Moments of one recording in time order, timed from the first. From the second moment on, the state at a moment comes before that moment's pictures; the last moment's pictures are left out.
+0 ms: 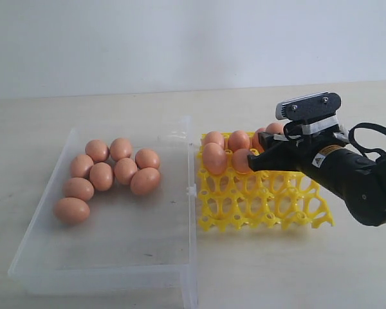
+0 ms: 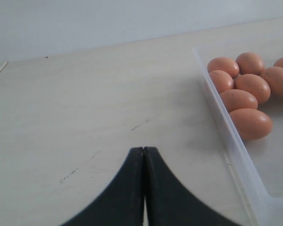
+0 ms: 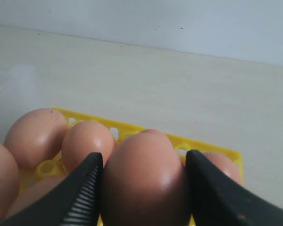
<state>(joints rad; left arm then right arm) -0.03 0.01 0.00 0.09 0.38 0.03 0.35 1.92 -0.64 0.08 -0.80 -0.08</state>
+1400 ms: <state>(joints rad) -0.03 0.01 0.00 0.09 0.38 0.03 0.35 1.99 -0.71 0.06 -0.69 -0.12</state>
